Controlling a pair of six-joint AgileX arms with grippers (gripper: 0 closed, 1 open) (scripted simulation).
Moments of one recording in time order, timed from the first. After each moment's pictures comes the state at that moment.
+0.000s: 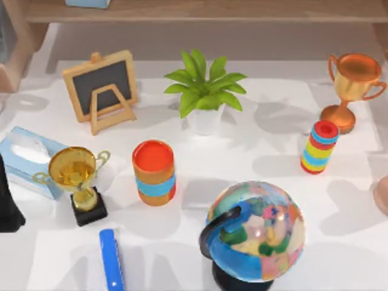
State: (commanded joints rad) left arm 0.00 0.00 0.00 0.00 0.00 0.00; right arm -0.07 1.95 2.51 -0.92 0.43 0.14
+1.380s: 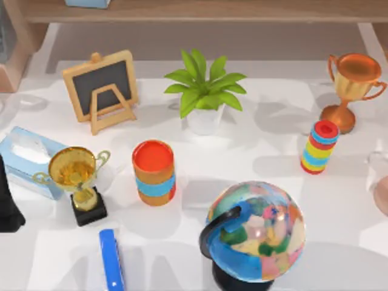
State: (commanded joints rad) left arm 0.00 0.00 0.00 0.00 0.00 0.00; right arm -0.38 2.70 2.73 -1.61 0.00 -0.36
